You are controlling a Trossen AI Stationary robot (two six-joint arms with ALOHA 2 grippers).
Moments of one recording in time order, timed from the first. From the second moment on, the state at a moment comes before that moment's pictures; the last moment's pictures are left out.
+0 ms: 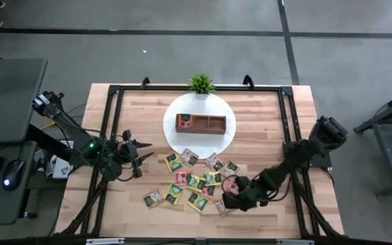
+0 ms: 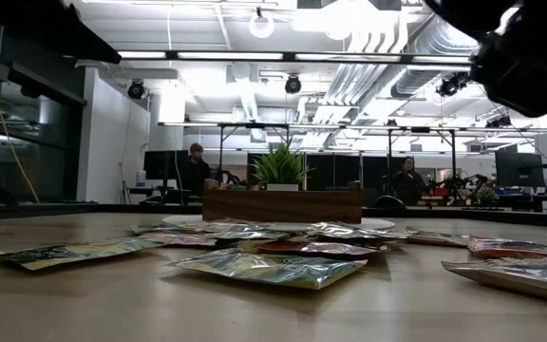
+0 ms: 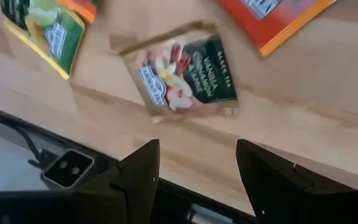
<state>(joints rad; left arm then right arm) -0.73 0.85 0.59 -0.45 -1.01 -0.41 0.62 1.68 0.99 -0.37 -0.06 2.10</state>
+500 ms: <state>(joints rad) -0.73 0.83 0.59 -0.45 -0.96 -0.34 0.52 1.67 1.02 -0.78 0.03 2.04</state>
